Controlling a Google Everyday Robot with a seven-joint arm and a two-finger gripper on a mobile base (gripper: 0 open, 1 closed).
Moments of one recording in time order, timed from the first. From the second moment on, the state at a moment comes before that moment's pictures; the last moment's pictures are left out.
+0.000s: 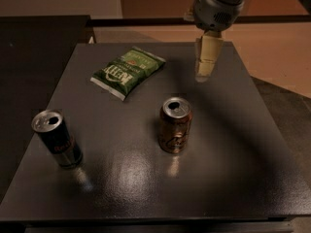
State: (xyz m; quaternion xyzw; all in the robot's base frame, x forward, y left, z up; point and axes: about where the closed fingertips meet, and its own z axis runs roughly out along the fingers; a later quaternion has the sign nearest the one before) arm 0.591 -0.101 0.956 -0.72 0.67 -0.02 0.18
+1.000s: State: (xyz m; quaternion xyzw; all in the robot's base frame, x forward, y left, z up) arm 0.634 -0.002 0.890 -0.80 0.58 0.01 0.16
